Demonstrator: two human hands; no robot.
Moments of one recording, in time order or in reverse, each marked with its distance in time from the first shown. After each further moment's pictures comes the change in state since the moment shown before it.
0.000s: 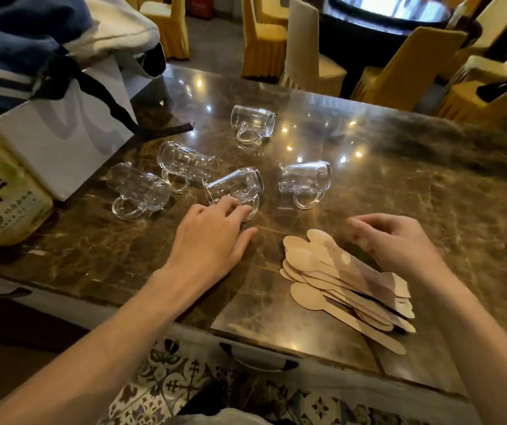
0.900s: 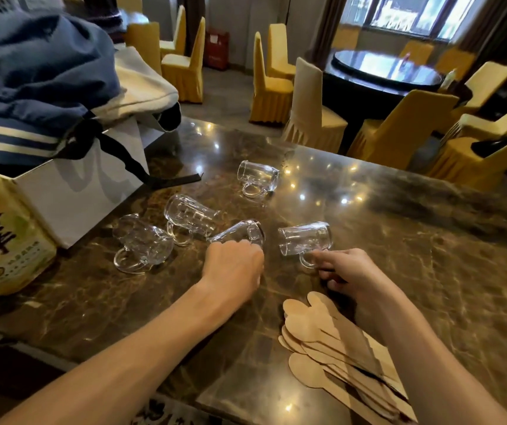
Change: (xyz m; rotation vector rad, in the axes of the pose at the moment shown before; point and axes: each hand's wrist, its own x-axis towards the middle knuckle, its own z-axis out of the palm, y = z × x) left_hand 0.059 0.017 -0.008 0.252 -0.140 -0.003; right_hand 0.085 -0.026 0.037 0.320 -0.156 0.390
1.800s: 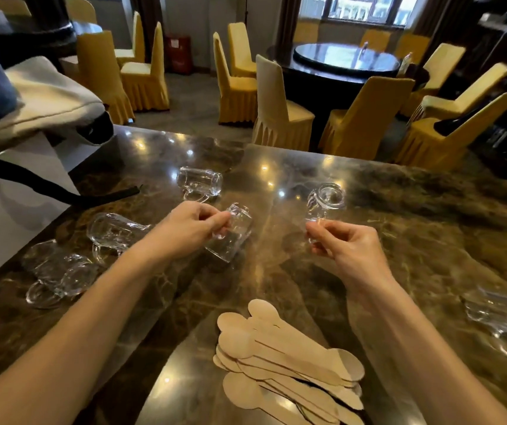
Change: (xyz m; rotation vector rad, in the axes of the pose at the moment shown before) left_hand 0.079 0.003 -0.018 -1.029 -0.150 -0.182; right_hand -0.009 -0.001 -0.079 0.189 0.117 -0.513
